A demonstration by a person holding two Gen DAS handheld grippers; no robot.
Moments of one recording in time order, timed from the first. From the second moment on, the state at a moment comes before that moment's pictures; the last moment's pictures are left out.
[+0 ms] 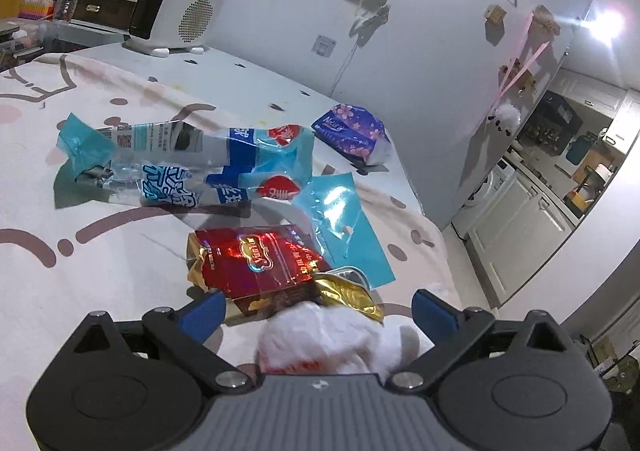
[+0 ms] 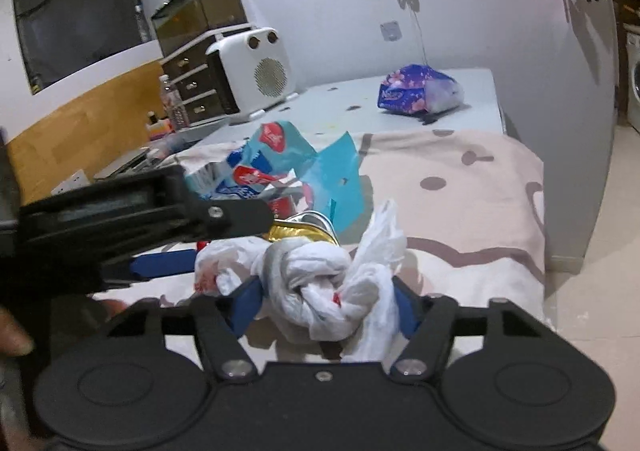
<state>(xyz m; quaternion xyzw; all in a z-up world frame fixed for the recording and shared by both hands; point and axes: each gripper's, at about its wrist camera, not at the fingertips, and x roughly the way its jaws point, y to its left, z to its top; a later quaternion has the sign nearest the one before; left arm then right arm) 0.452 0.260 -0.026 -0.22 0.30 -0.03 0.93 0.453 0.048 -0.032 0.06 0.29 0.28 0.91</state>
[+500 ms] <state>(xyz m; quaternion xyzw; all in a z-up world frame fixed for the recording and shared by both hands) 0.461 0.245 -0.038 -0.27 0.30 -0.02 0.92 0.384 -0.014 -0.010 0.07 0.26 0.24 0.93</state>
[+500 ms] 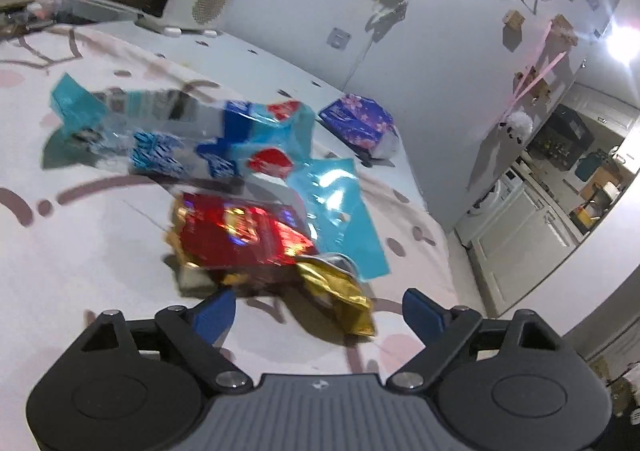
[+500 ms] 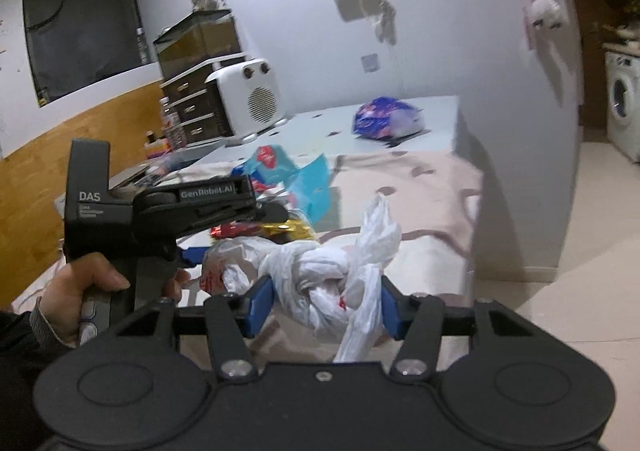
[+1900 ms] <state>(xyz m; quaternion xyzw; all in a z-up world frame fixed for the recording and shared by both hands) 0.318 0.265 -0.038 -0.31 0.28 -0.03 0.91 0.303 -0.033 -0.021 0.09 0.30 0.28 0.91</state>
